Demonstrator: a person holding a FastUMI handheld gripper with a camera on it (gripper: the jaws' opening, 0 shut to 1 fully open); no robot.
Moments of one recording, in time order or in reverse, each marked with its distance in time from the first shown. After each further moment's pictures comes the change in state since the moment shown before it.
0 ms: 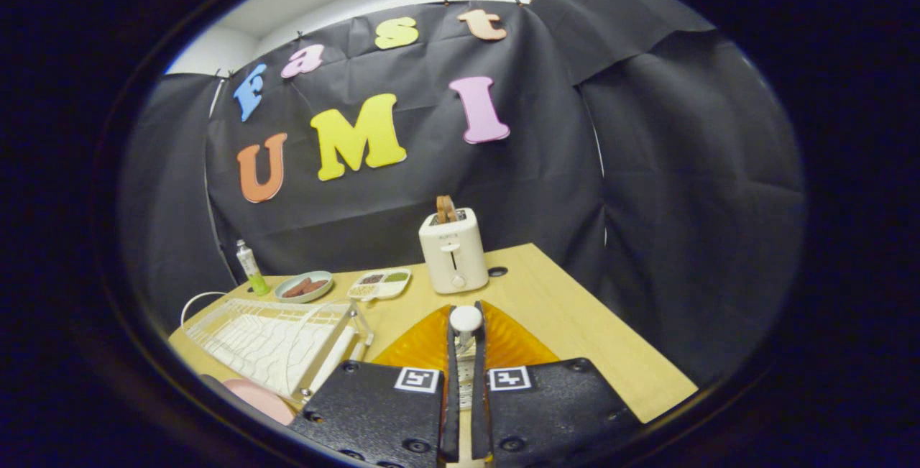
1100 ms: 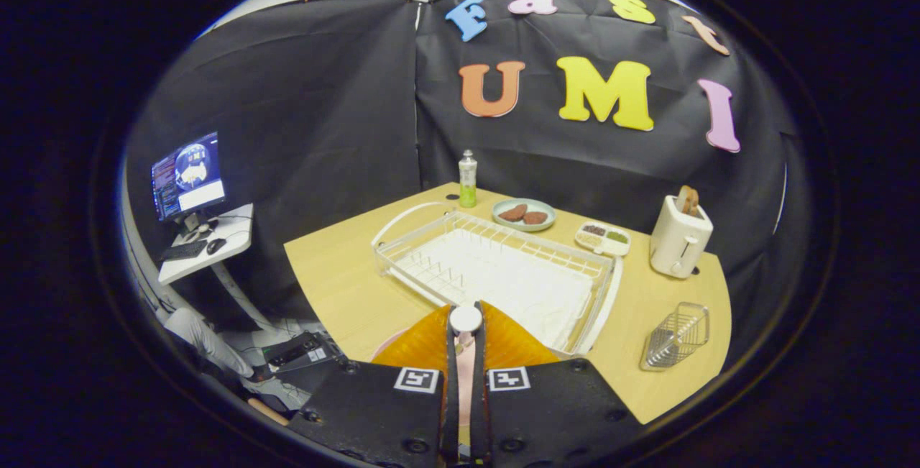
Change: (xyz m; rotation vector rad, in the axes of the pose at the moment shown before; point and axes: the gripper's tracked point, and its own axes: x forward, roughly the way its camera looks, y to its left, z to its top) arm -0.139 0.261 -0.086 -0.442 0.384 0.639
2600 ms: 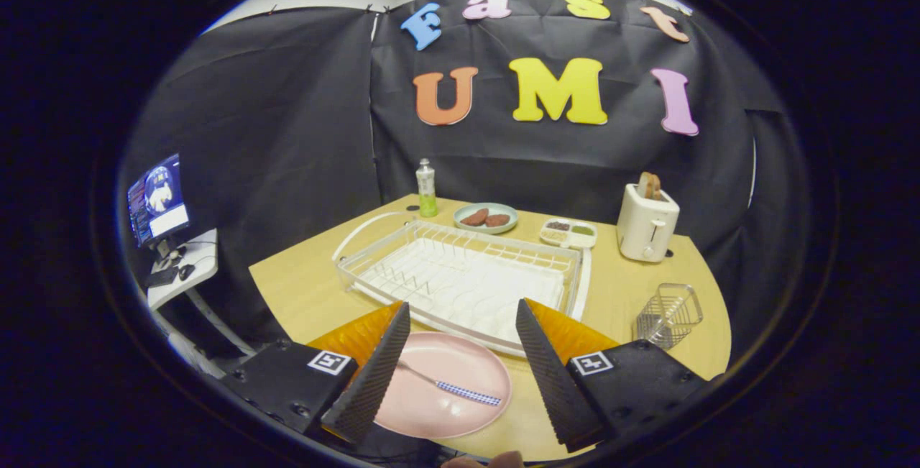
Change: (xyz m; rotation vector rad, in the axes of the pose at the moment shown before) arm -0.014 -0.036 0.013 0.122 -0.133 -0.204
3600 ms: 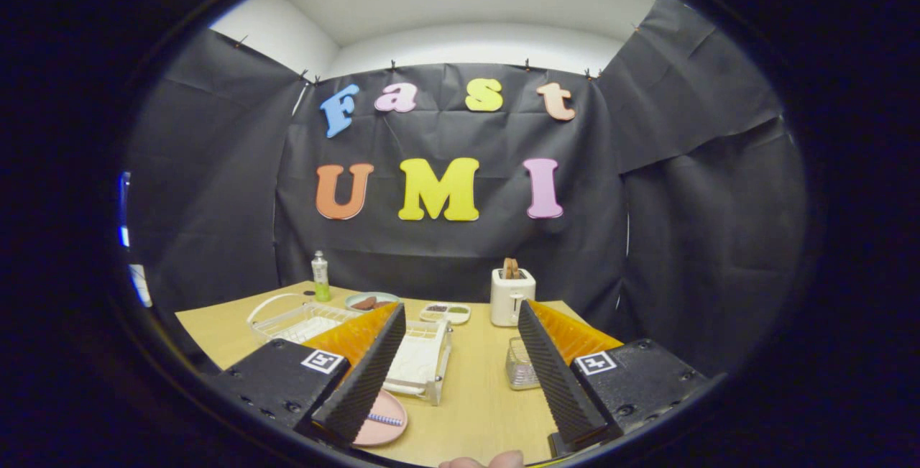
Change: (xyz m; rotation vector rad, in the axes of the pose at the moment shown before) arm -0.115 -0.083 0.023 0.086 -0.396 -0.415
